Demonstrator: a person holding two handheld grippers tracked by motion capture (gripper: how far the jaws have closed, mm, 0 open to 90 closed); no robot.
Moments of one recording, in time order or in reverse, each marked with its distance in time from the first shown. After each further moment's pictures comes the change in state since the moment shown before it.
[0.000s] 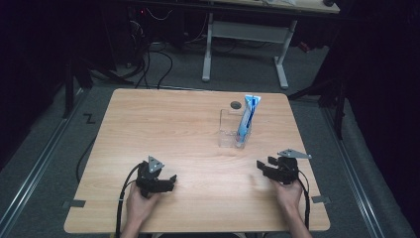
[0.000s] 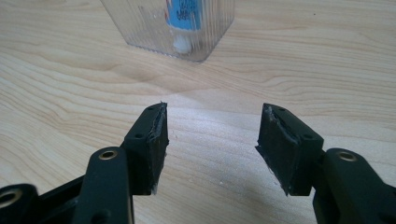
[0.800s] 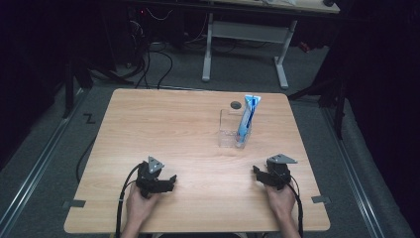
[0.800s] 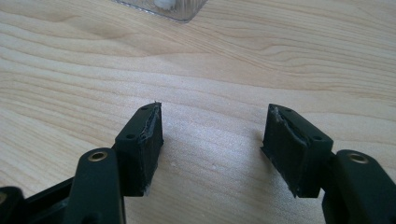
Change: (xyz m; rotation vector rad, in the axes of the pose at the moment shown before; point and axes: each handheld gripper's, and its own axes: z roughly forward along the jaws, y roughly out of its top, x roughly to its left) left arm 0.000 0.000 0.000 -0.001 0.001 -0.001; right arm 0.013 -0.019 0.023 0.053 -0.142 -0.092
